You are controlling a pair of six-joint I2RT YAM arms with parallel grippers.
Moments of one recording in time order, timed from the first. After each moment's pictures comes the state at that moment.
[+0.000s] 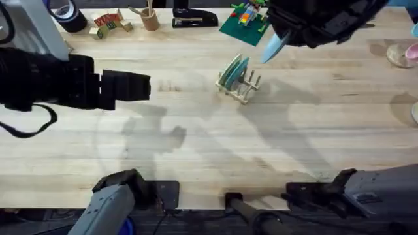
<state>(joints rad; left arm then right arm) 0.29 0.96 1.27 -1.43 0.40 0.35 0.77 1.64 2.03 -1.67 0.42 1.28</state>
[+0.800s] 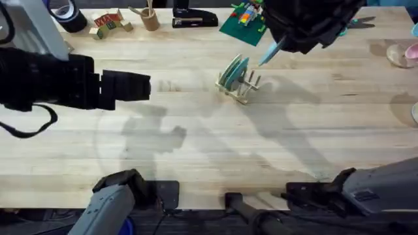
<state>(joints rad) 0.29 0.96 1.27 -1.43 0.40 0.35 0.73 1.69 2.03 -1.68 0.40 1.39</state>
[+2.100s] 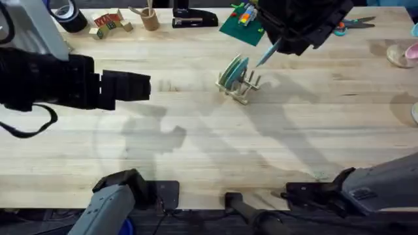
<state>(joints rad) 0.29 0.96 1.27 -1.43 0.40 0.35 0.72 1.72 2.03 -1.68 0.38 1.42</state>
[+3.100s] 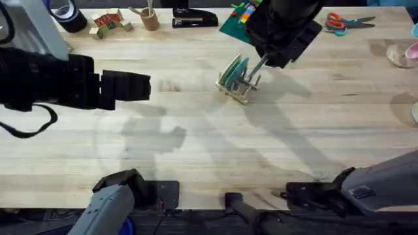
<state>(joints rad) 0.29 0.96 1.27 -1.43 0.40 0.35 0.69 1.74 1.86 -1.54 0.32 1.42</state>
